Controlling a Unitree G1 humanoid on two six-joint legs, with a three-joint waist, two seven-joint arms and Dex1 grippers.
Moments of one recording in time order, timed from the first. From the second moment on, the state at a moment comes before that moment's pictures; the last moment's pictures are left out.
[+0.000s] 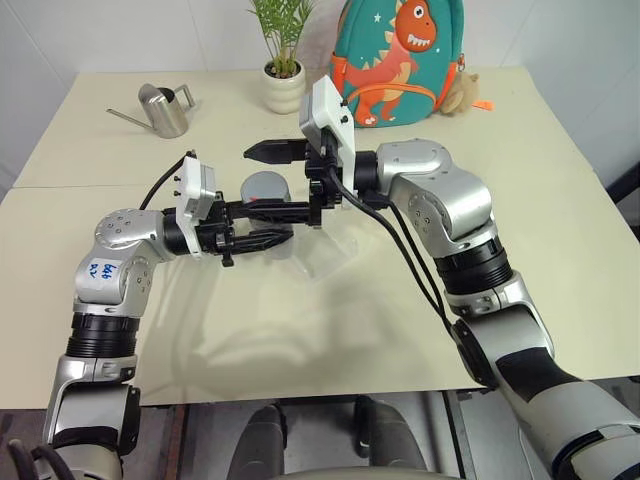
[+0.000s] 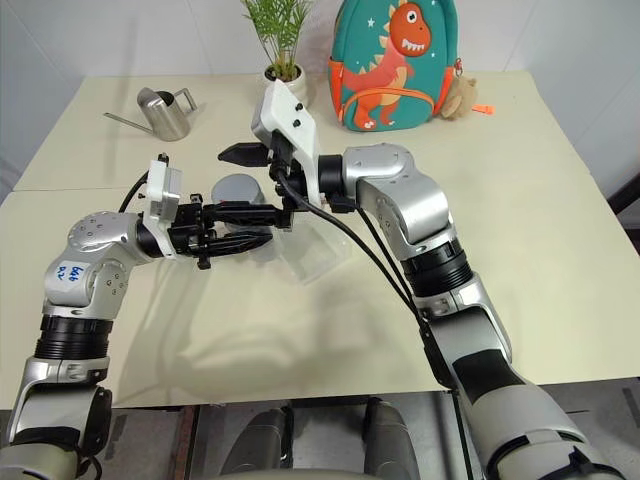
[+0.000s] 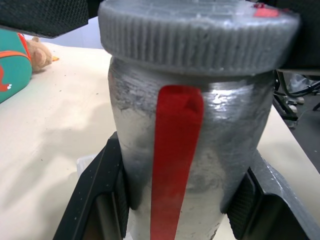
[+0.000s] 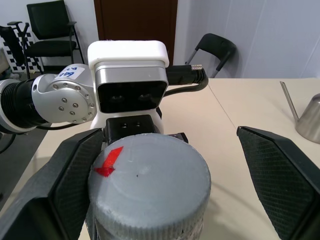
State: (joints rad) left arm -0.62 0.60 0.06 0.10 -0.52 0.33 -1.17; right arm -1.10 -0.23 0.22 0.20 0.38 0.52 1.05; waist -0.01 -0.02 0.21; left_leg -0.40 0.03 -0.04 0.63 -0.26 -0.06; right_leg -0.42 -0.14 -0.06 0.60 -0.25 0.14
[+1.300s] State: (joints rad) left arm -0.61 0.60 0.06 0.08 -0.51 0.33 -1.22; right arm -1.03 -0.26 0.23 -0.03 0.46 0.70 0.94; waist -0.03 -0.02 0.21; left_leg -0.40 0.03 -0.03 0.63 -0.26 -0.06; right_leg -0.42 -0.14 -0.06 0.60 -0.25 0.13
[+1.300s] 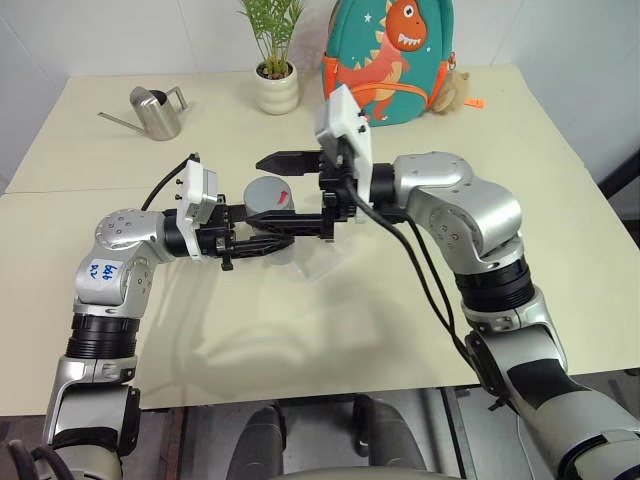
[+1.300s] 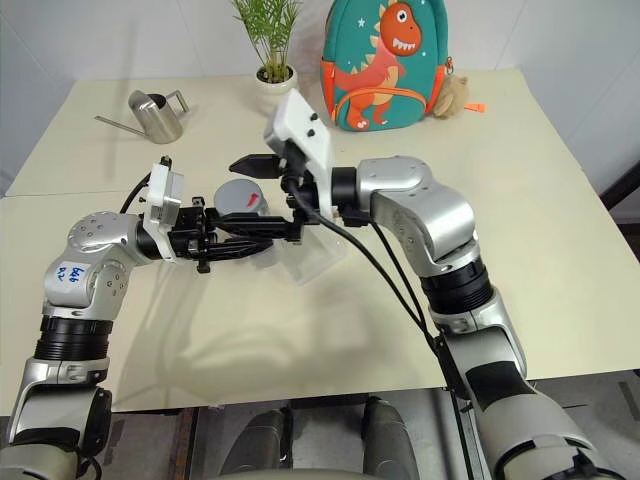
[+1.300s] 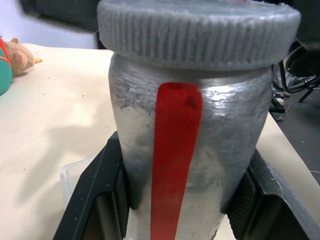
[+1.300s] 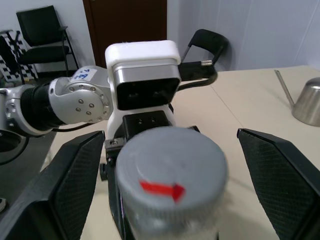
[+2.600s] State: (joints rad) left arm -0.61 0.61 0.06 0.10 -0.50 0.31 -1.22; right arm -1.08 -0.38 0.10 0.07 0.54 0.67 1.13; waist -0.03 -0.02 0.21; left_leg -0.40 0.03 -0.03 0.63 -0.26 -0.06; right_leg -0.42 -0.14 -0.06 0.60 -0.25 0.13
